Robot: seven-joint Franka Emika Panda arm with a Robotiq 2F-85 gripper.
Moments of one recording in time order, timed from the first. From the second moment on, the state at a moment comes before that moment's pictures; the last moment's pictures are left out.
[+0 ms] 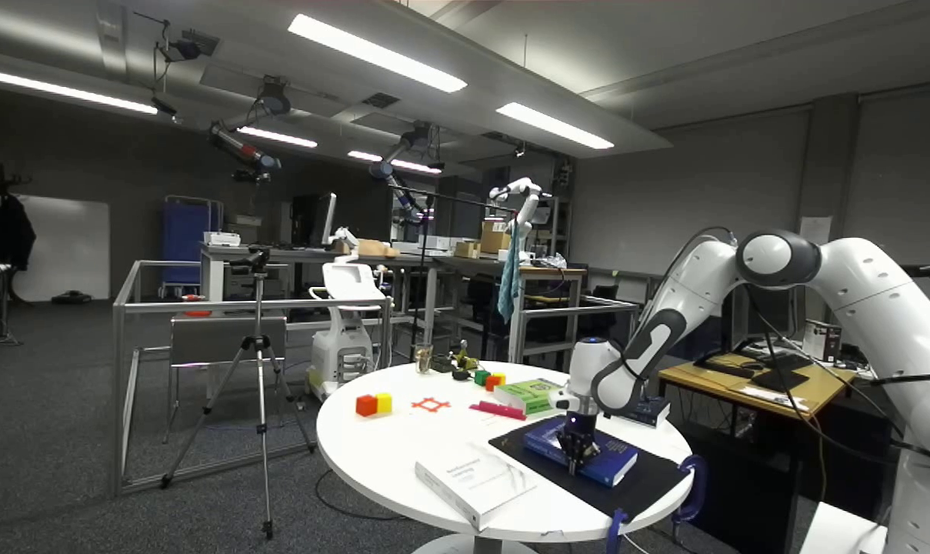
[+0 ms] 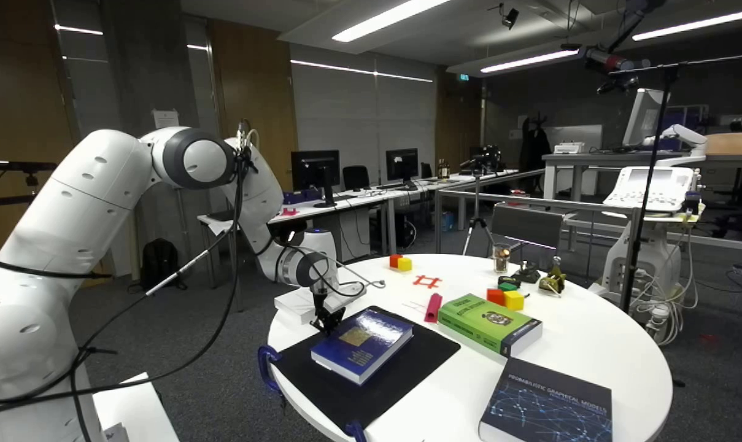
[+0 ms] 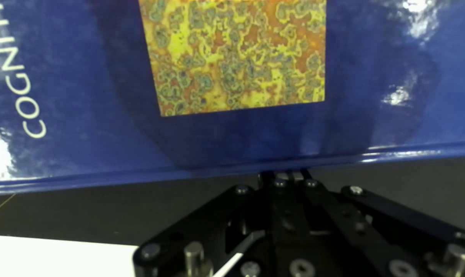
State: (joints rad) arm -0.06 0.63 0.15 -2.03 -0.24 2.71 -1.33
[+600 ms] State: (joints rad) arm -0.08 0.65 0.13 -2.00 -0.24 2.71 -1.33
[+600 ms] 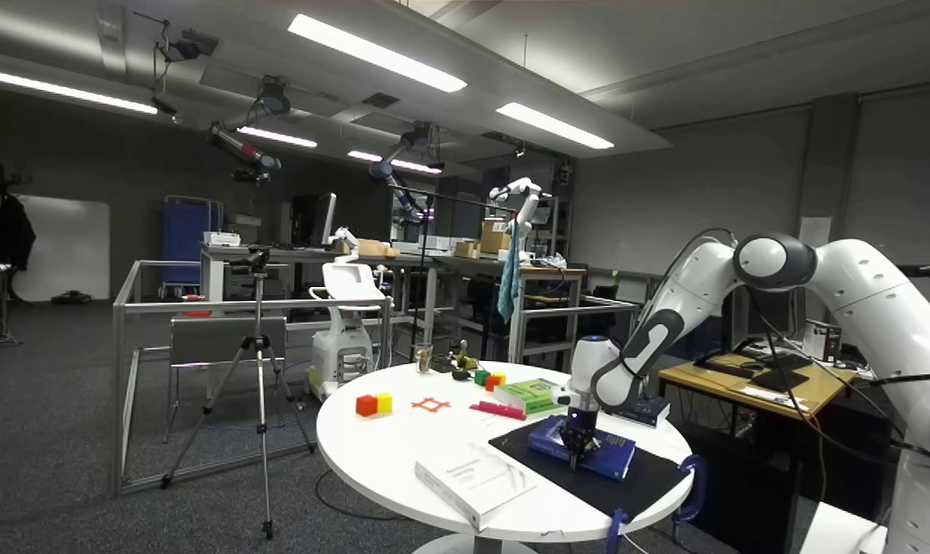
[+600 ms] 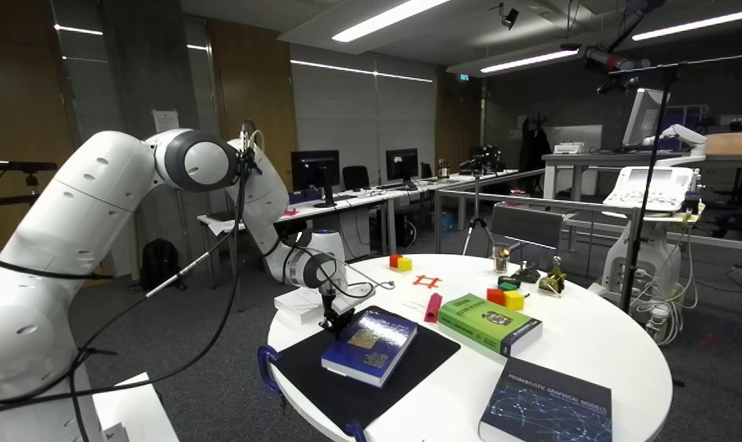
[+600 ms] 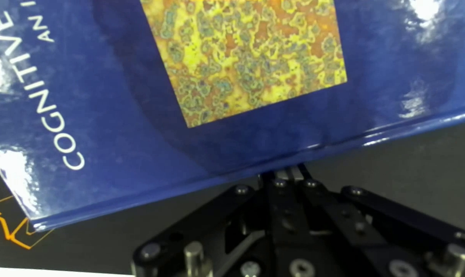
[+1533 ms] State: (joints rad) arm -0.08 0.70 0.12 -1.88 -0.24 2.71 -1.33
